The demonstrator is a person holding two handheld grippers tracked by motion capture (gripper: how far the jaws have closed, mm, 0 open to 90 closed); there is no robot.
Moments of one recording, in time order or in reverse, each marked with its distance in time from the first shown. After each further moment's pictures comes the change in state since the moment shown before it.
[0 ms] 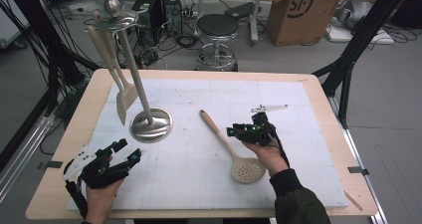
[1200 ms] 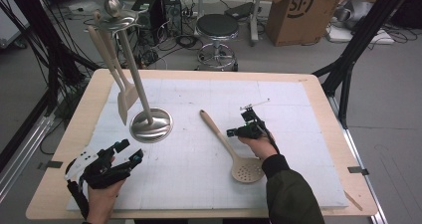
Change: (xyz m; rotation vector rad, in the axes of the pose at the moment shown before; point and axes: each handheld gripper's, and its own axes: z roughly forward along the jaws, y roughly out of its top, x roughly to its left) left arm -0.003 0.000 0.002 0.005 -0.017 0.000; right arm -0.044 -0.001 0.054 0.273 -0.028 0.103
